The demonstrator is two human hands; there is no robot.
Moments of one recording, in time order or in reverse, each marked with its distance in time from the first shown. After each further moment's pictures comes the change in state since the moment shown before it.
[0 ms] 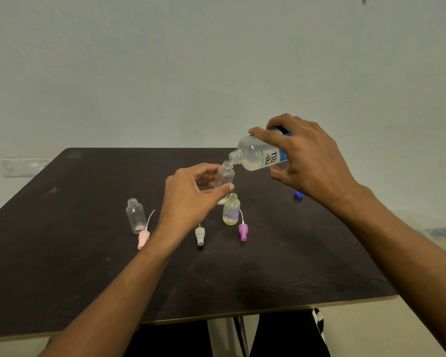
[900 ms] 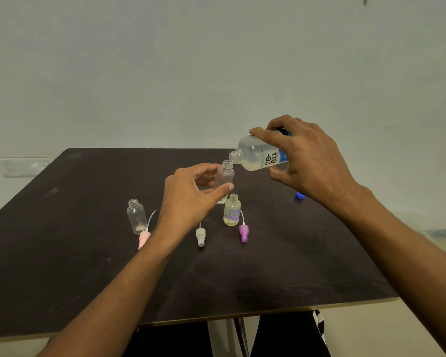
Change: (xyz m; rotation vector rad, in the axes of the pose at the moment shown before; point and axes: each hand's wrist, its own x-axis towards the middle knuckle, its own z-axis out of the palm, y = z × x) left_hand 0.001 0.000 -0.002 -0.012 0.008 -0.016; right_hand 0.001 -0.002 -0.001 0.015 0.004 0.016
